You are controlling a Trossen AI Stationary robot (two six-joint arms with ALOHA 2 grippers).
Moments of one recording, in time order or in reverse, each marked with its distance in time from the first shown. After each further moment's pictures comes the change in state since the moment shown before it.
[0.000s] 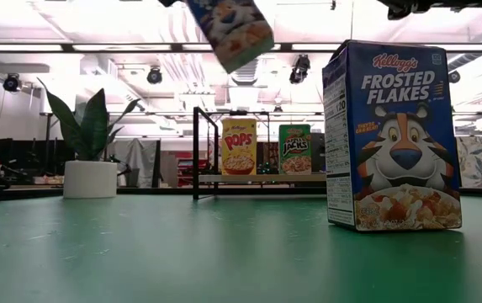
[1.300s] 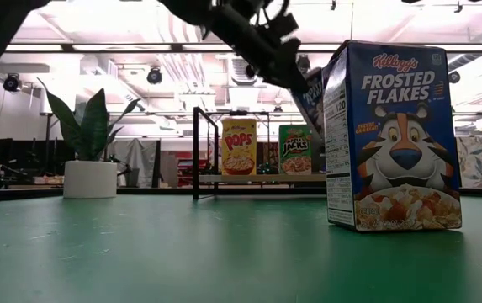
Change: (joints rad) left arm 0.360 0.606 0.321 0.432 0.003 0.165; right arm 0.000 -0.266 -0.019 -0.108 -0.235 -0.036
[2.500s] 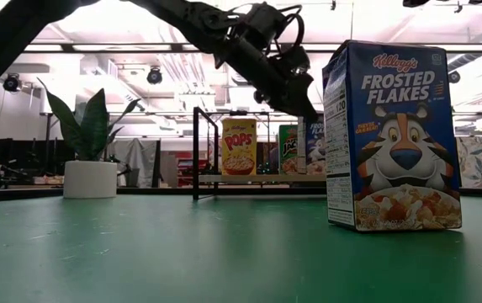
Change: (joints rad) left arm 0.036 0.136 0.026 0.085 0.016 0.013; right arm 0.000 -0.013 0.000 -0.023 0.085 -0.015
